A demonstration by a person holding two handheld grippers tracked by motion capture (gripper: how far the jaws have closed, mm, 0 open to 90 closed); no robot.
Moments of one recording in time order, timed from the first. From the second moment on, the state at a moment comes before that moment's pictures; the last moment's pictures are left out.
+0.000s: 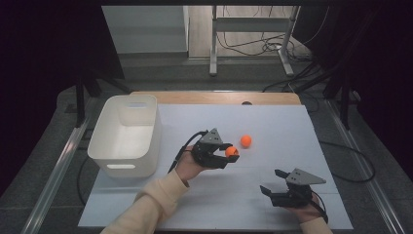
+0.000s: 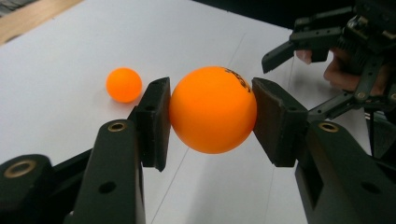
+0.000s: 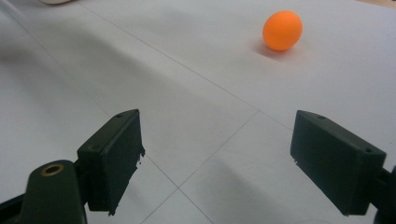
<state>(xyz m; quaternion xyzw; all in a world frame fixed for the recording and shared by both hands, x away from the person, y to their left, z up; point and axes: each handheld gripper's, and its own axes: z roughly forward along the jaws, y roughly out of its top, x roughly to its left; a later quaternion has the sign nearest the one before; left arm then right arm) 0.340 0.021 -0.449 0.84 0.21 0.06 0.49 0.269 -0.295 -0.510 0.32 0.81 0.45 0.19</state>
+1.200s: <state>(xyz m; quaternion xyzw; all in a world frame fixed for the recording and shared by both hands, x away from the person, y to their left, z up) 0.336 0.055 -0.416 0.81 0.23 0.08 0.53 0.269 -0.295 -0.510 0.32 0.81 0.45 0.18</state>
